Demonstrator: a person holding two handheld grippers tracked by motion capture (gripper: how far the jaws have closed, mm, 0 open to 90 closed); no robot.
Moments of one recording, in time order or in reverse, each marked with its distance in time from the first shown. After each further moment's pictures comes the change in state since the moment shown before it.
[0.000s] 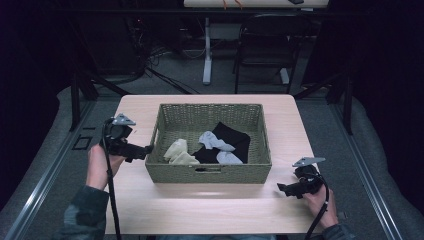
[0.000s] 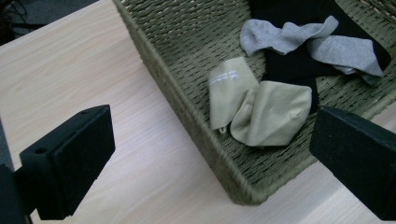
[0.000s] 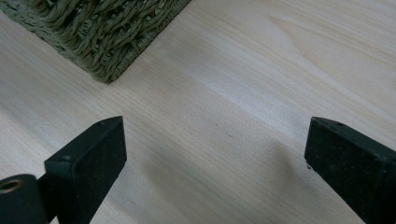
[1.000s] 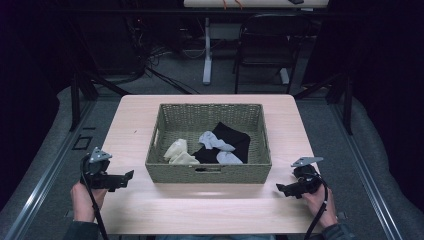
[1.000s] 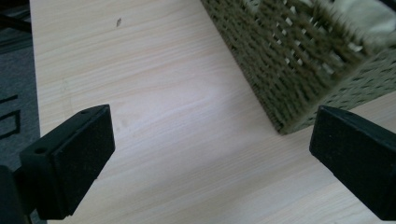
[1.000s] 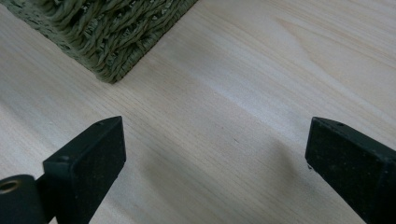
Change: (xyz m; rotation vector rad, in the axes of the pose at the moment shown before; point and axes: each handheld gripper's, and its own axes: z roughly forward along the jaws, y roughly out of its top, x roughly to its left) left arm 0.017 -0.117 0.001 -0.042 0.103 -0.183; right arm 0.001 0.002 0.002 0.007 0.007 -0.026
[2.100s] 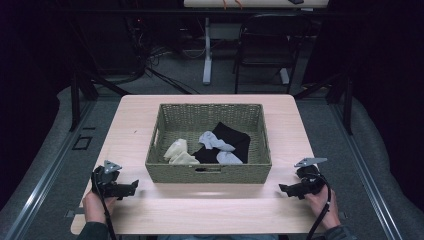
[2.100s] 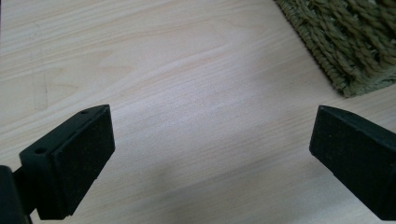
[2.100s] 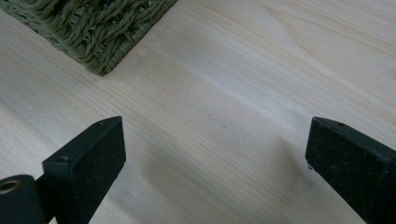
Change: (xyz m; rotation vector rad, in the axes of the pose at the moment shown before) left arm 0.000 -0.046 0.049 0.059 0.085 -0.002; right arm -0.006 -0.005 -0.003 0.005 0.001 0.028
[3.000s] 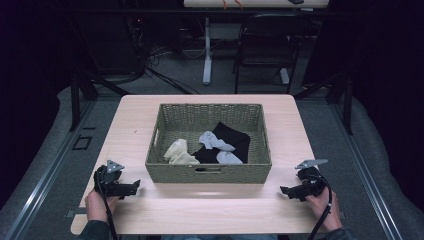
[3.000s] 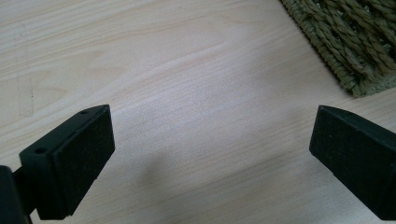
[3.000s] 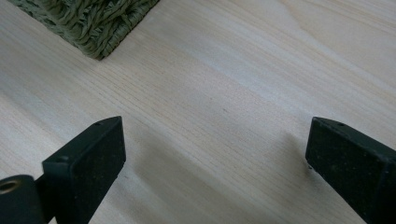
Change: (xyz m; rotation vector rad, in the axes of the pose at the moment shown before) left arm 0.000 0.000 0.014 0.020 -0.010 0.025; right arm 0.000 -0.006 -0.002 0.023 -0.003 0.013
